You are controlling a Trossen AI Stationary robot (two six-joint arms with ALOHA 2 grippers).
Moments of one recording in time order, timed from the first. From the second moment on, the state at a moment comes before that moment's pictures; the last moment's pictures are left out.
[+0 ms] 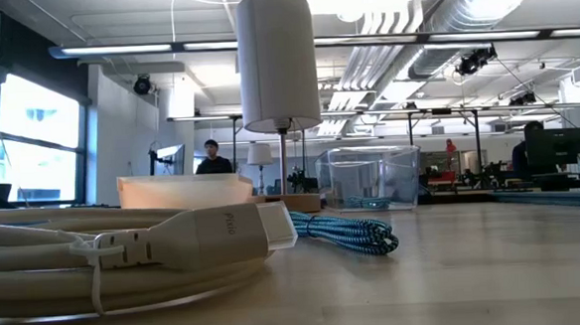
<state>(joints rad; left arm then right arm) -0.34 1.37 1.59 -0.35 -0.54 0.31 0.30 1.35 1.43 -0.26 1.06 -0.45</state>
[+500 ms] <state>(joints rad) -0.34 1.37 1.59 -0.37 -0.53 0.31 0.39 1.35 1.45 -0.11 1.10 -0.69</state>
